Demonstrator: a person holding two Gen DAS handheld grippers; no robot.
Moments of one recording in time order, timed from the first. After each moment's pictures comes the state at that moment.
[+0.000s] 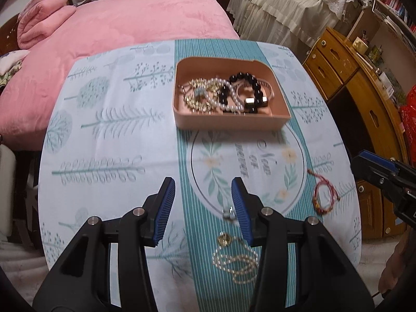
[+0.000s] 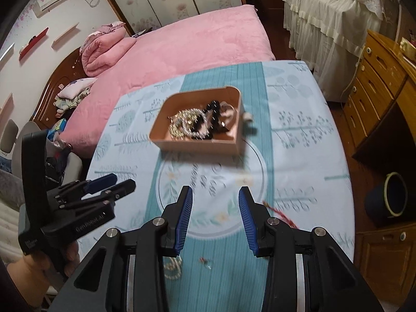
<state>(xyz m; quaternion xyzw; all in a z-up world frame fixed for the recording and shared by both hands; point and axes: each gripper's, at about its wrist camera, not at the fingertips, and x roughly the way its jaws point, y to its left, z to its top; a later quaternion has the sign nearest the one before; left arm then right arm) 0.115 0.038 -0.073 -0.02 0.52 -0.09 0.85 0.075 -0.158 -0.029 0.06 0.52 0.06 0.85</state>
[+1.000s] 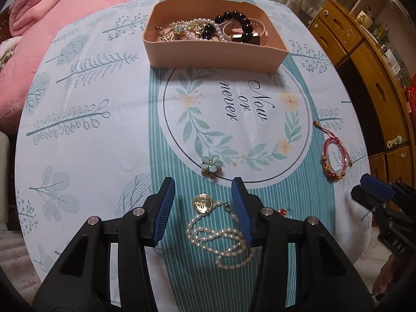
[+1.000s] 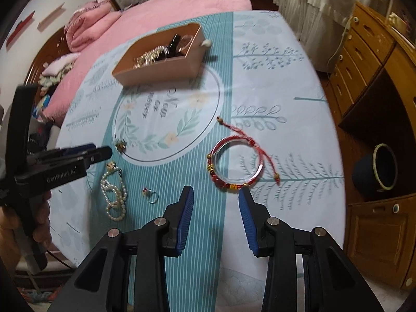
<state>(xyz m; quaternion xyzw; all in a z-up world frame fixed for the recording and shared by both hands) 0.093 0.003 -0.139 -0.01 0.59 -0.09 0.80 0.009 -0.204 -0.112 0.03 0.59 0.04 0.81</state>
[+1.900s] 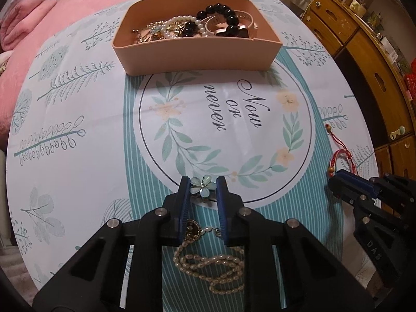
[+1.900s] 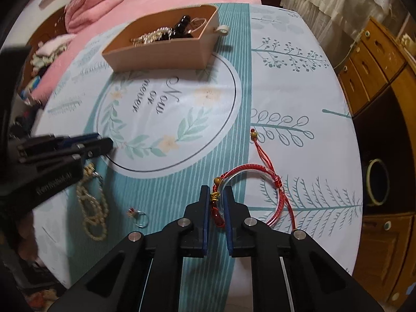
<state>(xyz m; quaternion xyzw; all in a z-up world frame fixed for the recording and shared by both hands) 0.108 -0.022 -0.159 0.02 0.58 -0.12 0.81 0.045 -0.169 -0.150 -0.01 0.59 0.03 0.81</state>
